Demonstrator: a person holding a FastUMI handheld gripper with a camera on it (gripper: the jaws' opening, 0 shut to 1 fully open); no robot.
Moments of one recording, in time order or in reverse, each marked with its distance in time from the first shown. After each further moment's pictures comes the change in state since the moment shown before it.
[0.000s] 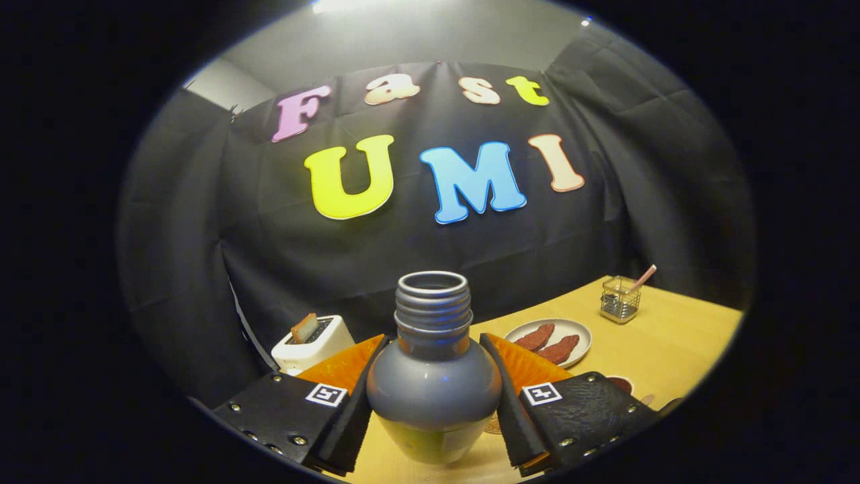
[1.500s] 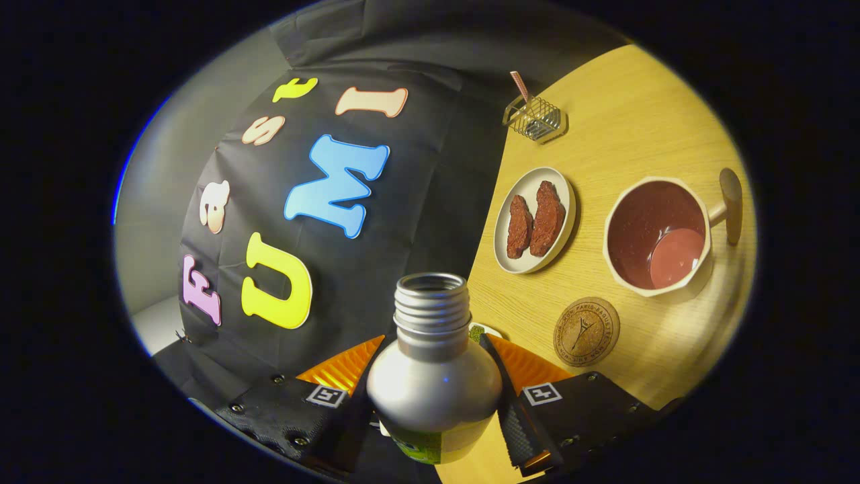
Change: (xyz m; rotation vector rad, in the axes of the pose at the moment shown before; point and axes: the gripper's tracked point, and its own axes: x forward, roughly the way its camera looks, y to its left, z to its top) arm 0.042 -0.043 -0.051 0.990 0.102 -0.049
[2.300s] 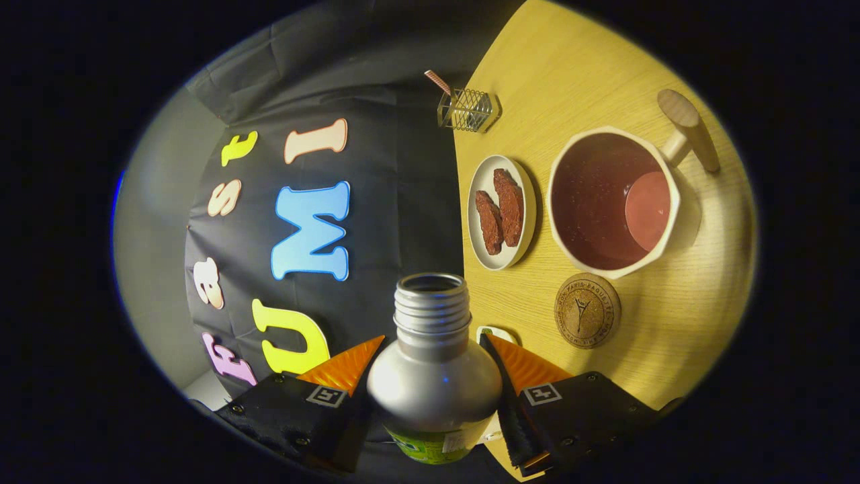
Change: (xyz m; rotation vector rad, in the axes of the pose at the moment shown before) arm 0.005 -0.020 0.024 0.322 -0.073 0.013
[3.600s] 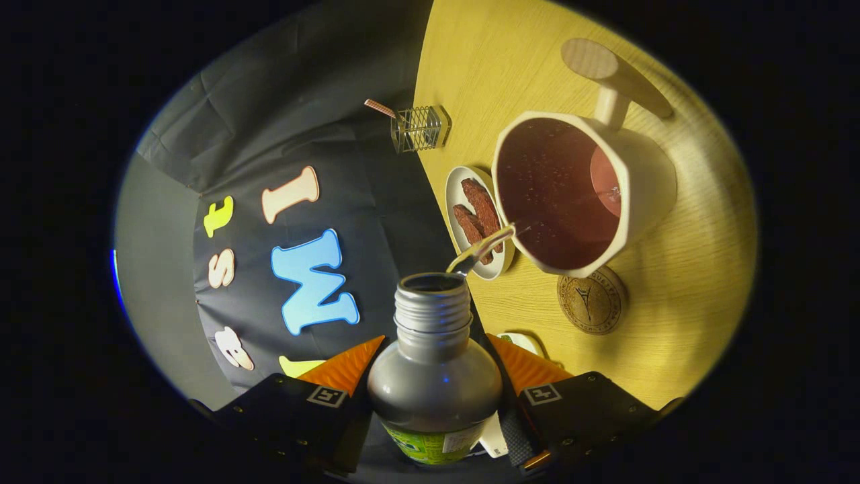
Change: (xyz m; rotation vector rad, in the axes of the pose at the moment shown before) arm 0.008 -0.006 0.021 0.262 -0.084 0.021
